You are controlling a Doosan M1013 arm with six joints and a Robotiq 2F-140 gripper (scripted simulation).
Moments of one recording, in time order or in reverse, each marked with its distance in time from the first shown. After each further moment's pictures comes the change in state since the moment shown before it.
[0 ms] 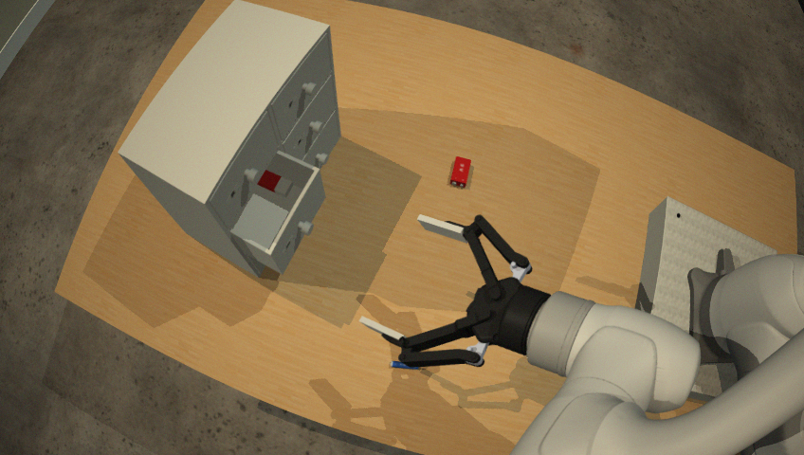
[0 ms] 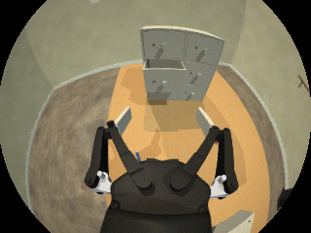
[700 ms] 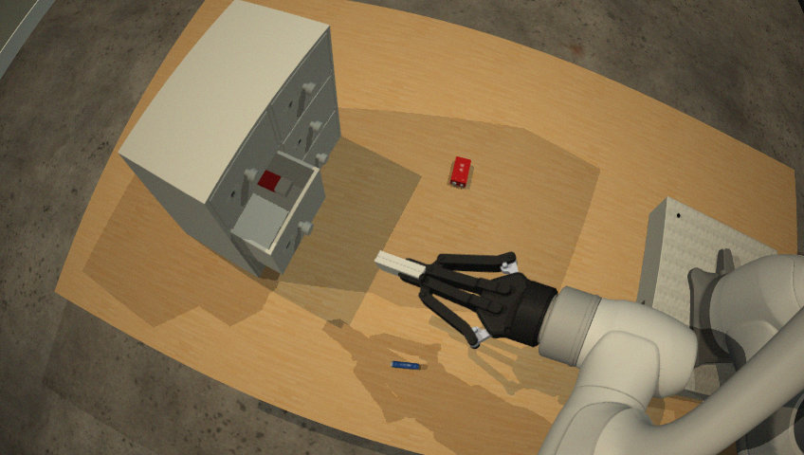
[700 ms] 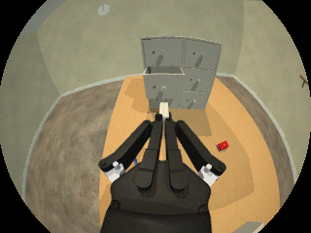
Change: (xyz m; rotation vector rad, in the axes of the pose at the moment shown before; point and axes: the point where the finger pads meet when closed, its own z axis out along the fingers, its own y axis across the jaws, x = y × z) arm -0.004 0.009 0.004 0.054 0.150 0.026
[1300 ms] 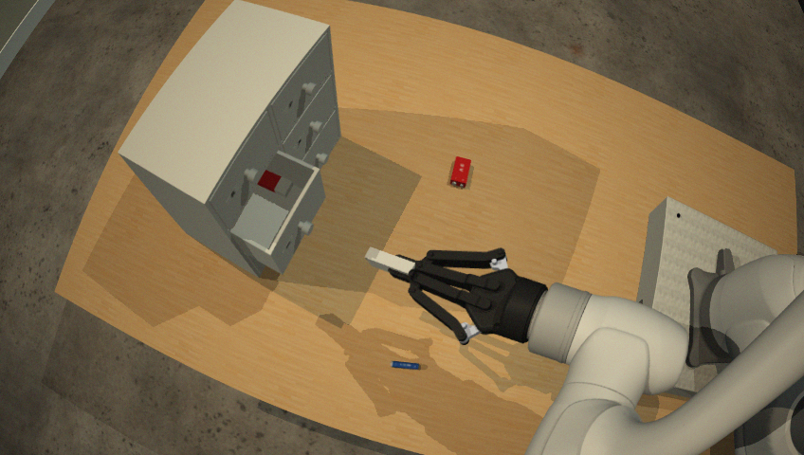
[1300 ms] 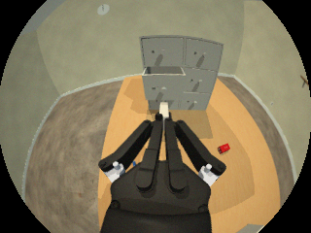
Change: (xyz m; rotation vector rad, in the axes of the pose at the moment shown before) arm 0.001 0.000 0.014 0.000 0.000 0.000
